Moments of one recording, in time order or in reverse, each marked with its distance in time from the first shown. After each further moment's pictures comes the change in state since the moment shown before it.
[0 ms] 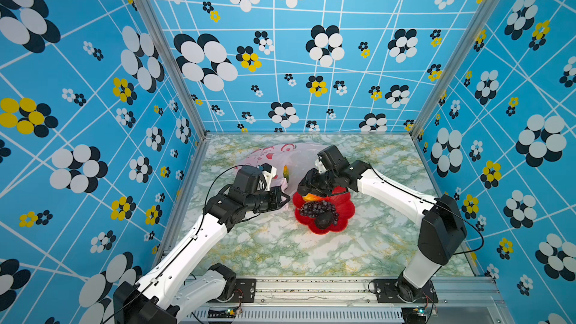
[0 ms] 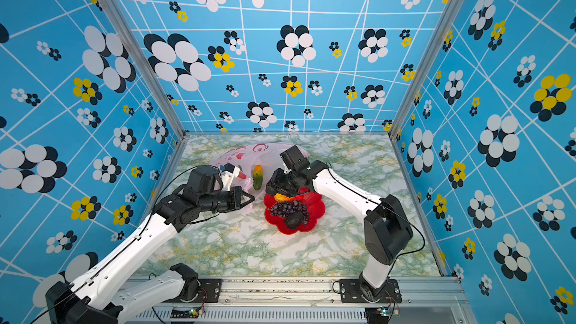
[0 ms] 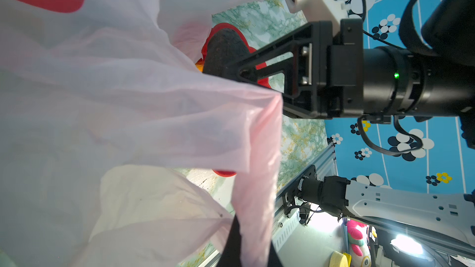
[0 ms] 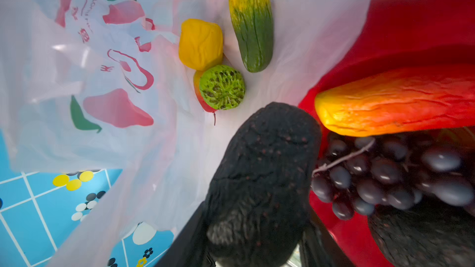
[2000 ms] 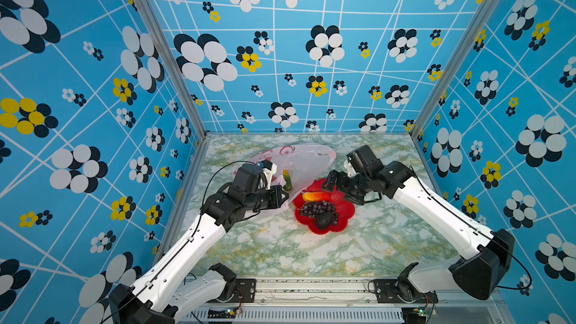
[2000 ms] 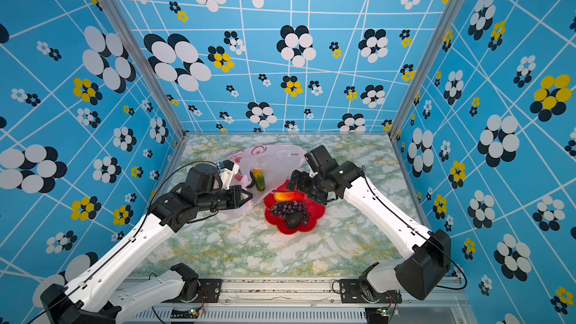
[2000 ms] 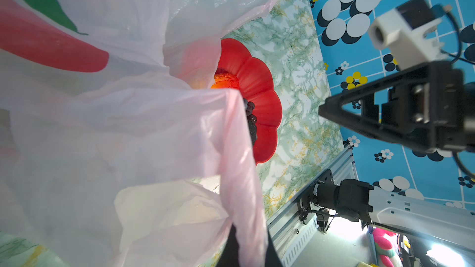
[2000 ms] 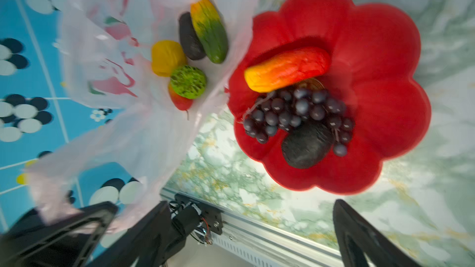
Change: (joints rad) left arm -0.030 -0.011 0.056 -0.059 -0.096 0.067; right arm -0.036 -0.344 -0.109 -0.409 0.154 -0.110
